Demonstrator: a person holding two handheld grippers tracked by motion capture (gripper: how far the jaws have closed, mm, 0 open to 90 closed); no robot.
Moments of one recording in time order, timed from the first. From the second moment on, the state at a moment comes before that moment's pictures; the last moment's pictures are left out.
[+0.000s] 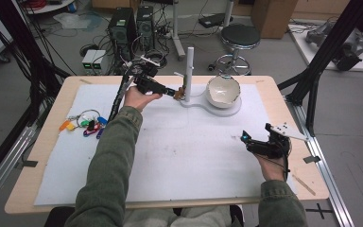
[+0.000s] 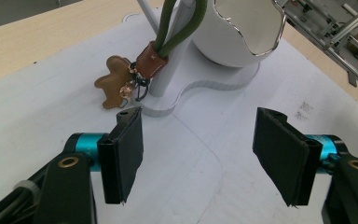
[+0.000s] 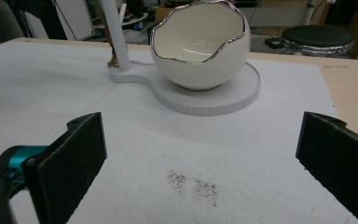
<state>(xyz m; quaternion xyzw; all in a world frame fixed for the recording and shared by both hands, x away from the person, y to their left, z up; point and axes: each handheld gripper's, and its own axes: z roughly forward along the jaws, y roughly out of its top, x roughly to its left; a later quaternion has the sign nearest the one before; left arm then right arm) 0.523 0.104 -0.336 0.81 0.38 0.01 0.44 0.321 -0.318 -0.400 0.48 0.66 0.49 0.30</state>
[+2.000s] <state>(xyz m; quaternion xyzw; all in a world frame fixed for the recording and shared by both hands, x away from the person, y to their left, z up) 0.458 0.208 -0.326 0.76 0.45 0.14 0.44 0.321 -0.313 -0.401 0.47 0.67 0.49 0.30</state>
